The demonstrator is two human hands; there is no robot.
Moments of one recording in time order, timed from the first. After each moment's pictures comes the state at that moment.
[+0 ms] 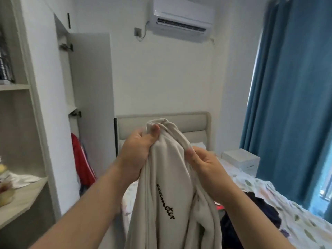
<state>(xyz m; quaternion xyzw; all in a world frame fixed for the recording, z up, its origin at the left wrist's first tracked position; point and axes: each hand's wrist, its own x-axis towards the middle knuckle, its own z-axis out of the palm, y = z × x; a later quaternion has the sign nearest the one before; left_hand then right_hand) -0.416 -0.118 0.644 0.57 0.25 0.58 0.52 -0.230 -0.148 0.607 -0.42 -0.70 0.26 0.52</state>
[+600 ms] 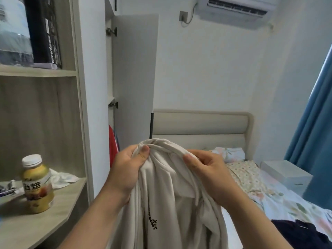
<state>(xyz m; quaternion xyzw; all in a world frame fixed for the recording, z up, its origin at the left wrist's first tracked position) -0.604 0.030 0.579 0.51 0.37 0.65 0.43 -0.394 0.040 0.588 -0.38 -0.71 0.33 0.49</state>
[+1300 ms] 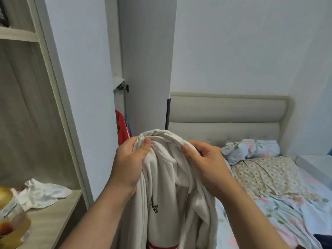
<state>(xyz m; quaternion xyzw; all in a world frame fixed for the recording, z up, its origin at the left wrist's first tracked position) -0.646 0.211 0.532 0.46 0.45 0.67 0.37 -0.455 0.244 0.536 -0.36 -0.69 0.38 0.50</state>
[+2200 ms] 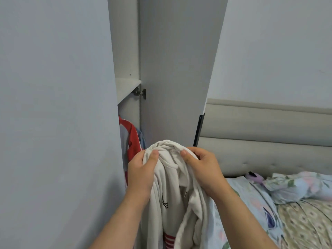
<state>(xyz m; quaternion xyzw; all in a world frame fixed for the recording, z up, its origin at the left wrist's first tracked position) -0.740 0.525 0.466 0.35 0.54 0.71 0.30 -0.583 0.582 0.492 -0.39 -0.66 0.47 0.45</state>
